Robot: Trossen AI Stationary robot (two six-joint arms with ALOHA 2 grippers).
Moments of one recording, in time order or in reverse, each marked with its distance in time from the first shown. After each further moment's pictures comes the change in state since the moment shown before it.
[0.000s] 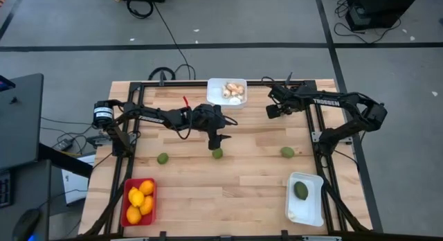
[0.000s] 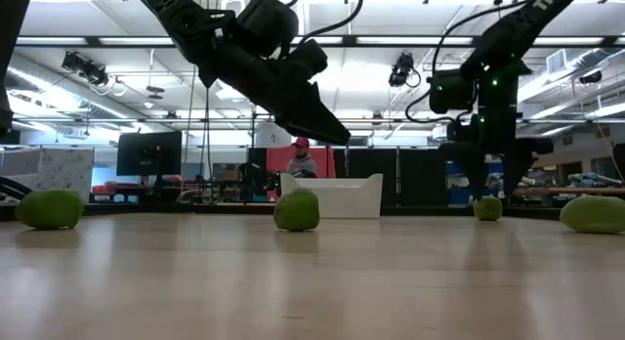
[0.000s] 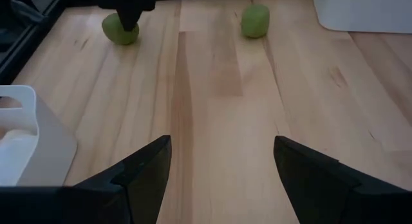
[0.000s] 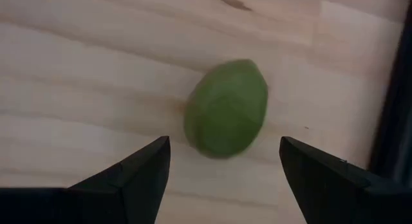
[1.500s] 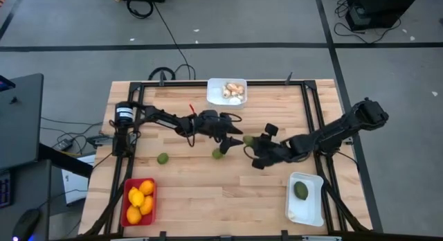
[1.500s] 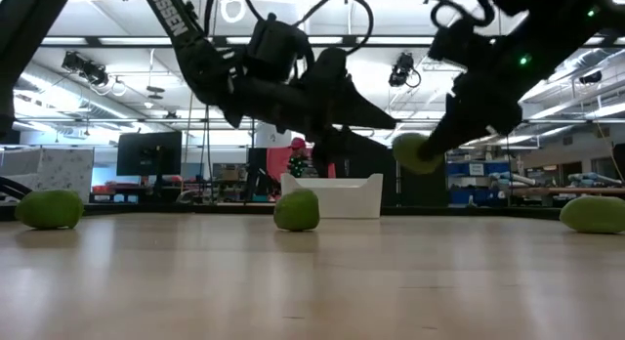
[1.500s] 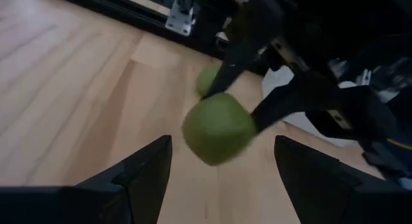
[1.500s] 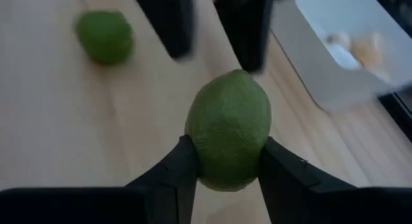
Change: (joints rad) left arm -0.021 0.230 0.003 0.486 0.167 -0.483; right arm 0.957 -0.001 -0.091 0.552 0.450 -0.323
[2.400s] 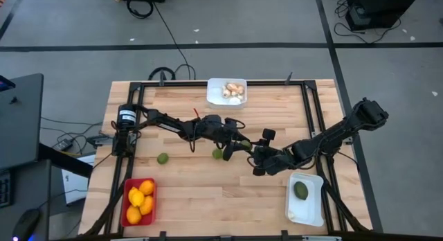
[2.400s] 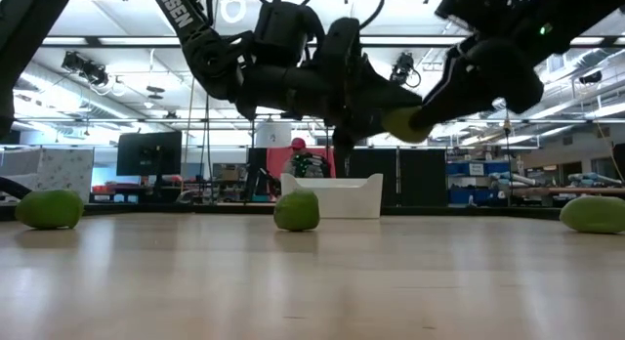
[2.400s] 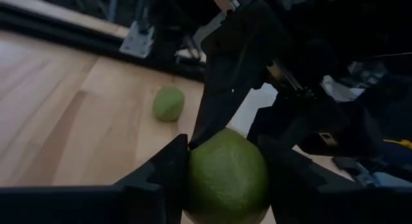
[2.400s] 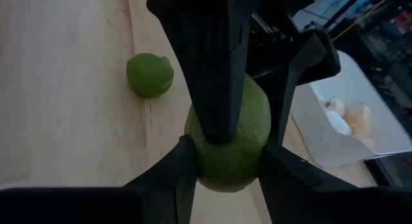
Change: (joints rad) left arm -0.064 0.036 0.074 0.045 0.014 0.022; right arm 0.117 0.000 0.033 0.095 0.092 -0.204
